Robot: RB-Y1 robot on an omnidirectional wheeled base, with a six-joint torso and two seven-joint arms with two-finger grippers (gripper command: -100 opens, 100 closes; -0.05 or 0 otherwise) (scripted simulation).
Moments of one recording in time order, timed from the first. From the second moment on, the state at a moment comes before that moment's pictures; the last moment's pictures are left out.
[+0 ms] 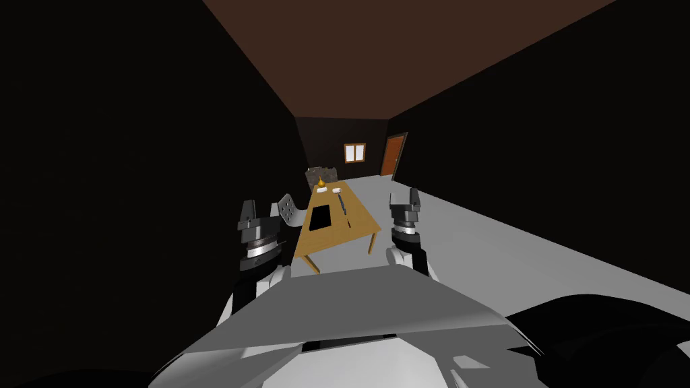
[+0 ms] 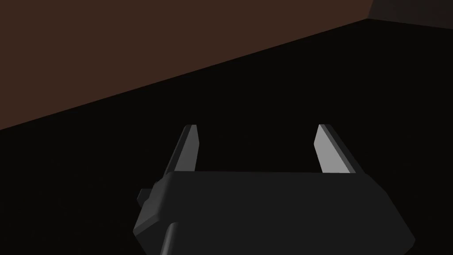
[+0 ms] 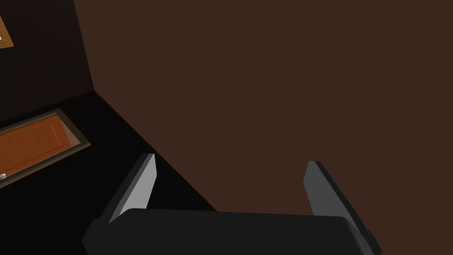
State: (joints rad) left arm 0.55 -0.02 0.05 -2.39 -0.03 -0.53 0.12; right arm 0.46 0.04 0.05 -2.24 -0.07 -0.64 0.00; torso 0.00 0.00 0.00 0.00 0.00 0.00
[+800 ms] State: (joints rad) left arm 0.55 -0.02 0.05 -2.39 -0.03 -0.53 0.12; right arm 0.37 -0.15 0.06 -2.06 0.02 -0.65 0.15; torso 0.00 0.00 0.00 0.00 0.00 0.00
